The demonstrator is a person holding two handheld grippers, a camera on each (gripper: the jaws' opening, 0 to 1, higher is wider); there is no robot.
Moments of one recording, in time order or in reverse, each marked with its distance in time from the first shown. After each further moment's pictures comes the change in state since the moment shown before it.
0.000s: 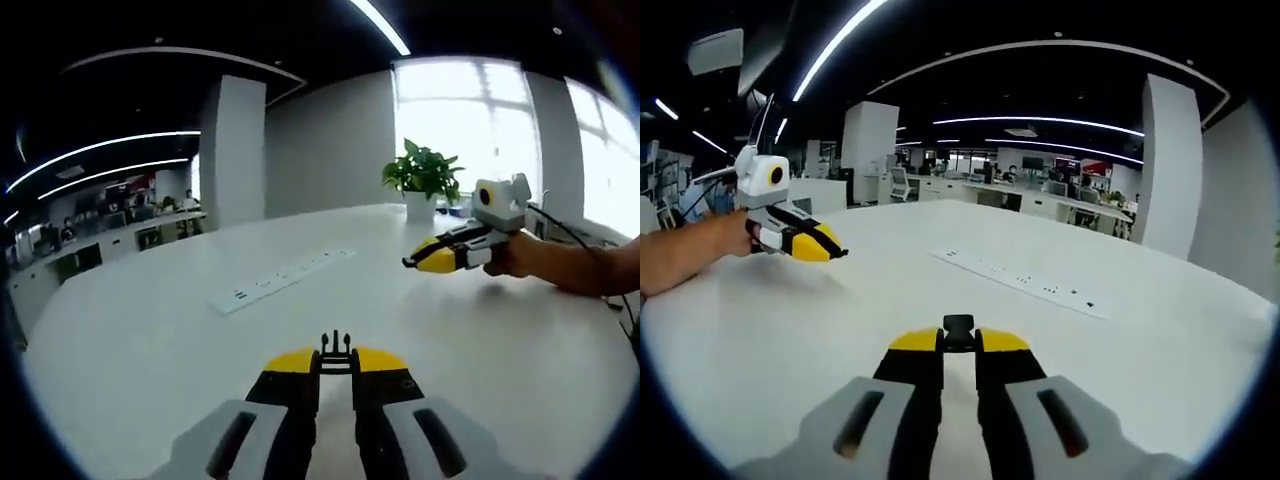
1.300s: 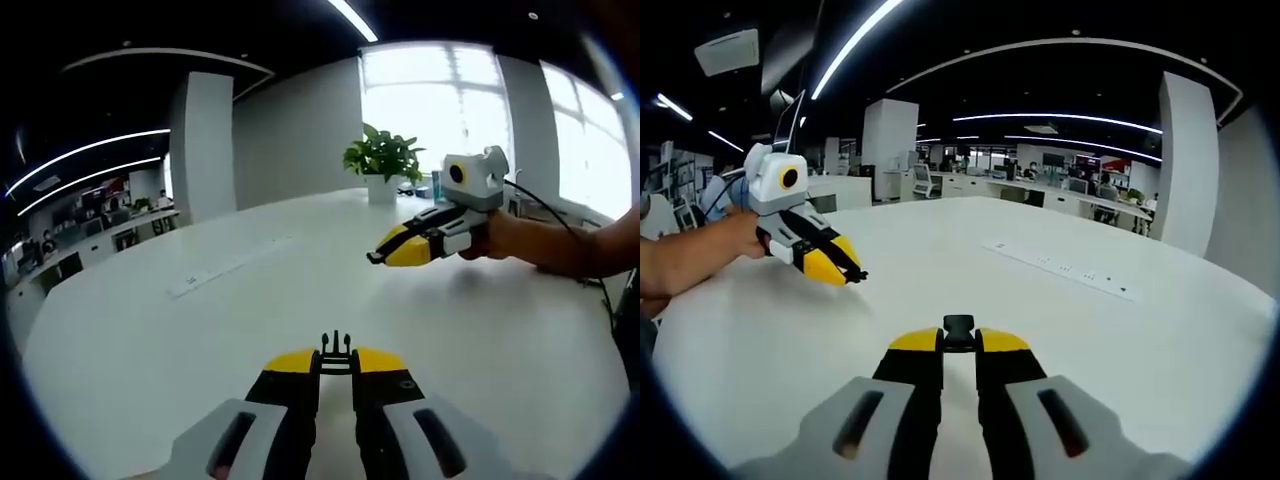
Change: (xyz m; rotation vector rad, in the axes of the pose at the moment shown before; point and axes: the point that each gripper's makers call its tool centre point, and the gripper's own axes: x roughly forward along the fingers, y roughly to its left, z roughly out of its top) left arm -0.030 -0.065 -0.022 0.044 0.055 -0.093; right arm -0.033 0.061 -0.004 0.007 0.016 0.082
